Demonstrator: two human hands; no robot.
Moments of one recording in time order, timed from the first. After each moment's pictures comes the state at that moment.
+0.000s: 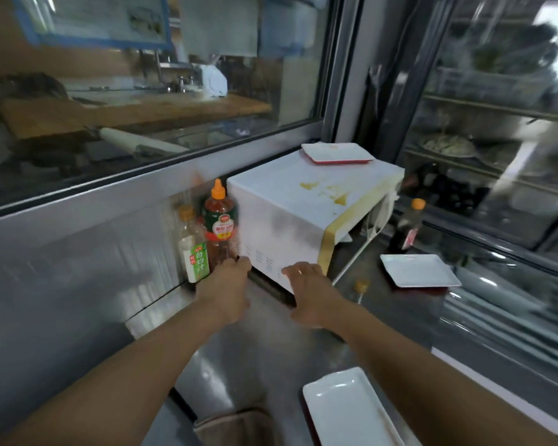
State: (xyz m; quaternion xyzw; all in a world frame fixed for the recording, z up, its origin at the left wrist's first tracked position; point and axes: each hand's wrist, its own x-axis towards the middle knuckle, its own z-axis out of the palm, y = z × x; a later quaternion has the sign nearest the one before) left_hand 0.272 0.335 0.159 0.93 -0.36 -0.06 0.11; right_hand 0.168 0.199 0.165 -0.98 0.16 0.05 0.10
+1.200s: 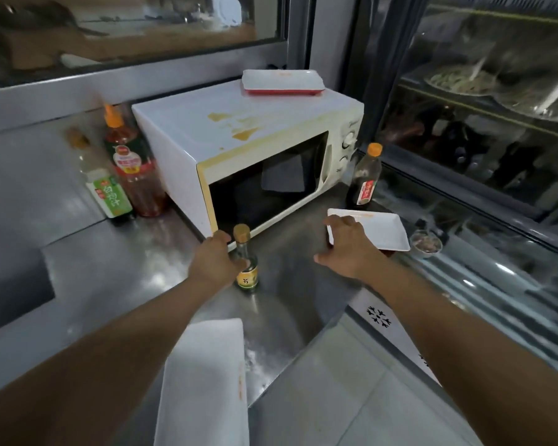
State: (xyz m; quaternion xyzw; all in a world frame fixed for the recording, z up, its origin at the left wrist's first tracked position) left_hand 0.151 0.131 0.067 0.95 -0.15 -0.08 0.27; right_hand 0.034 -0.073 0.128 -0.96 0.20 0.02 0.20
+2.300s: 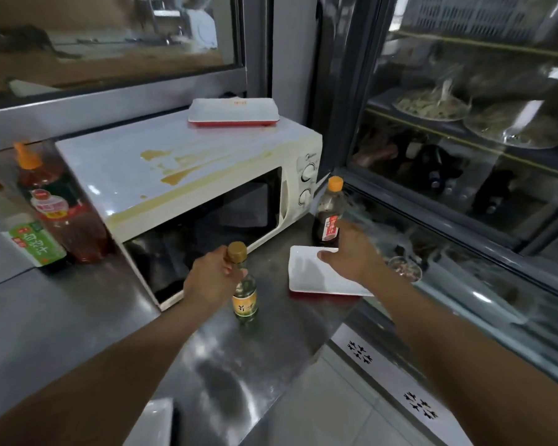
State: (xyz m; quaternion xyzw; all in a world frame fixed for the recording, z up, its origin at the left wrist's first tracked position) left_hand 0.167 -0.001 0.094 0.92 -0.17 -0.07 0.36; right_hand 0.082 -0.227 0.118 -0.93 0.25 -0.05 0.26
